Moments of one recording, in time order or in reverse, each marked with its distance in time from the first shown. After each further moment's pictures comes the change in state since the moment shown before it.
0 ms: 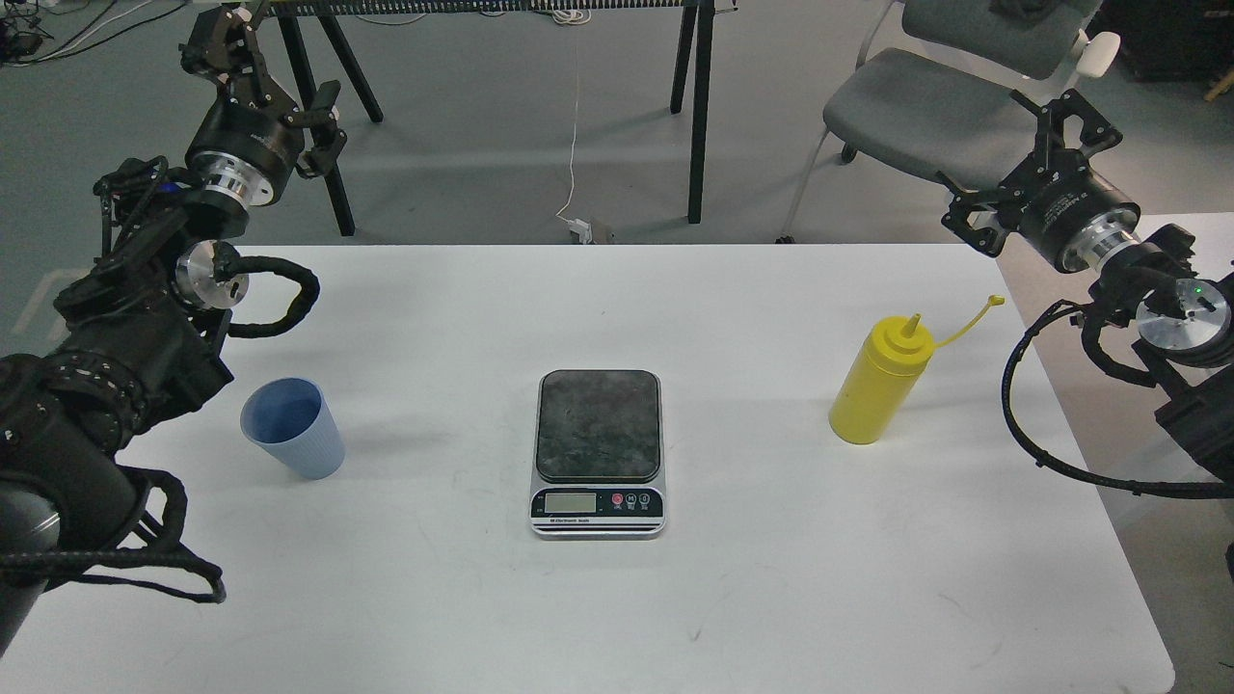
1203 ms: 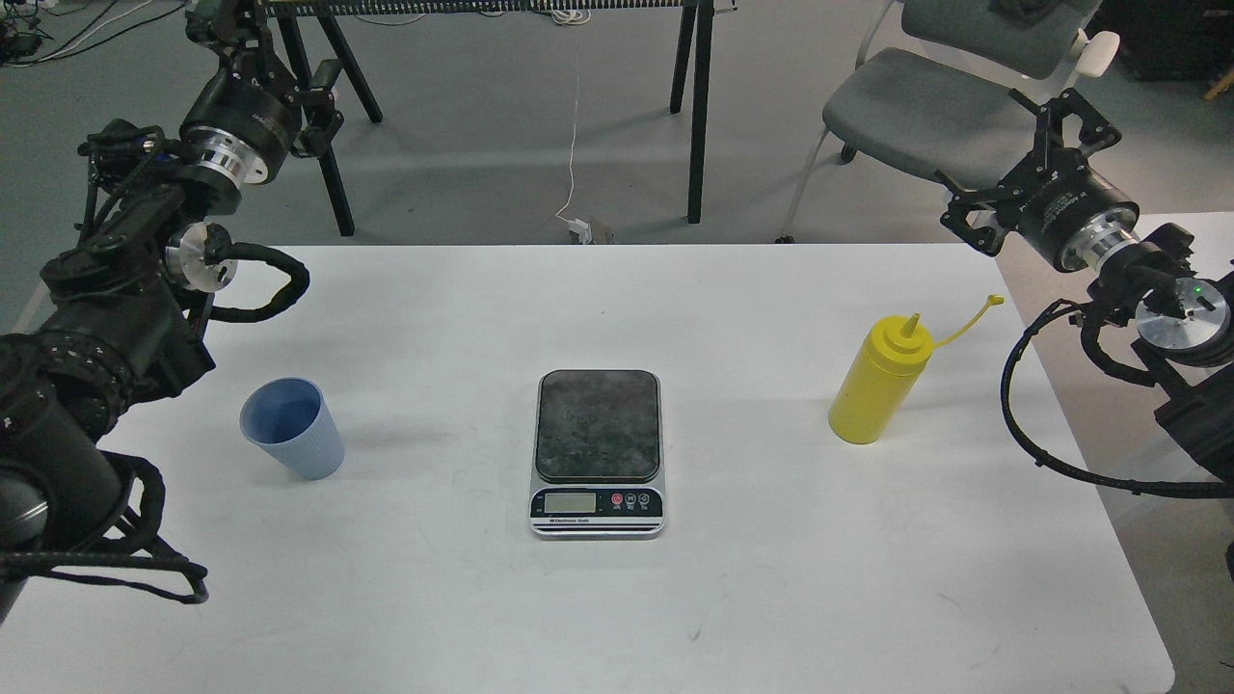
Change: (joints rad) left arm -0.043 0.022 0.135 0.008 0.016 0.000 -0.030; right arm 0.000 -0.001 0.001 0.004 0.000 0.000 0.000
